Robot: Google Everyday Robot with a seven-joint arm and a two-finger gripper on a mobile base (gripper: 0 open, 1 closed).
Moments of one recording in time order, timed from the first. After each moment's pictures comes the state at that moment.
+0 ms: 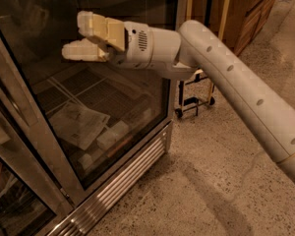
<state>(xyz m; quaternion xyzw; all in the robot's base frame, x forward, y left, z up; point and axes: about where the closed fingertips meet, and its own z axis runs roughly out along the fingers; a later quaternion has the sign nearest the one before) 0.474 0.124 1.055 -0.48 -0.34 -0.23 0.78</state>
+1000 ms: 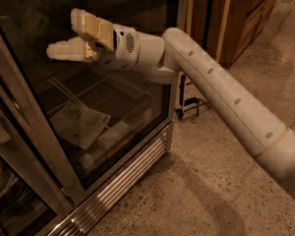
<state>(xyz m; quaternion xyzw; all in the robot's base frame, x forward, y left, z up) 0.476 0.149 1.055 -0.43 -0.33 -0.19 0.81</state>
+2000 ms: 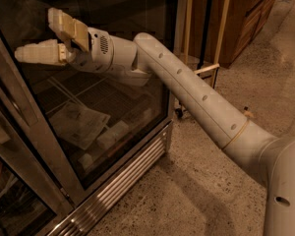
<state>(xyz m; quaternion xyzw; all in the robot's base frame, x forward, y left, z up) 0.477 0.190 1.055 -0.39 -0.33 -0.14 0.85</state>
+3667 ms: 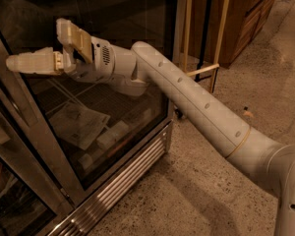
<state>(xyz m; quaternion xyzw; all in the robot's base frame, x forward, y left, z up) 0.434 0.178 1.060 -0.34 -0.34 -0.12 0.87</state>
